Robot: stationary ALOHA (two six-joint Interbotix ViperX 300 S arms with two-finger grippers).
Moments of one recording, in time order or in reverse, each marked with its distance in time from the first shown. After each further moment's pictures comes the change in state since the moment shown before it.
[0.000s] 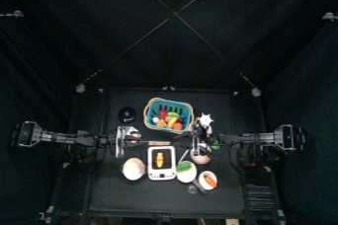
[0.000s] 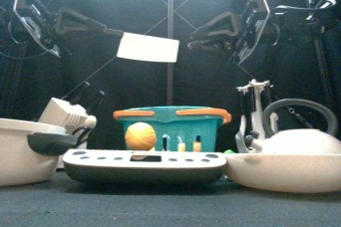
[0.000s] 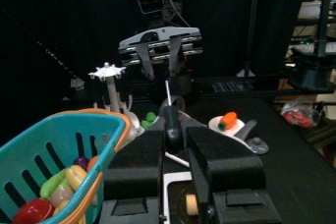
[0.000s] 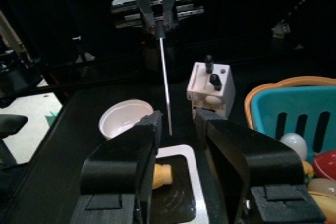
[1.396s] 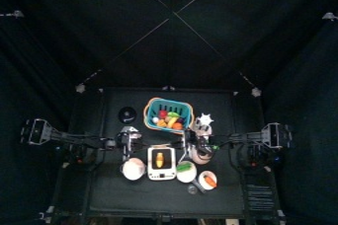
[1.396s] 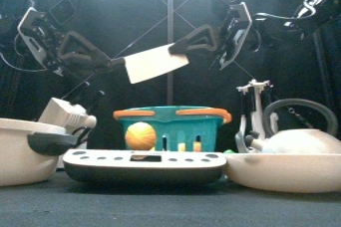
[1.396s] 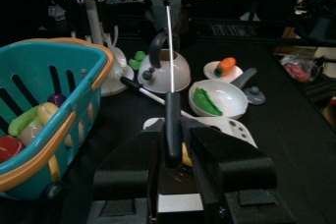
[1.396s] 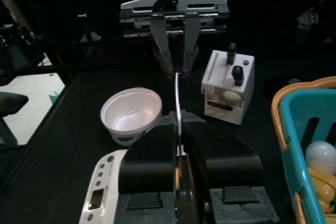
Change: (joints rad) left arm -0.049 0.178 -0.083 -0.100 0.153 -0.005; right arm 0.023 0.124 -0.084 -0.078 0.006 0.006
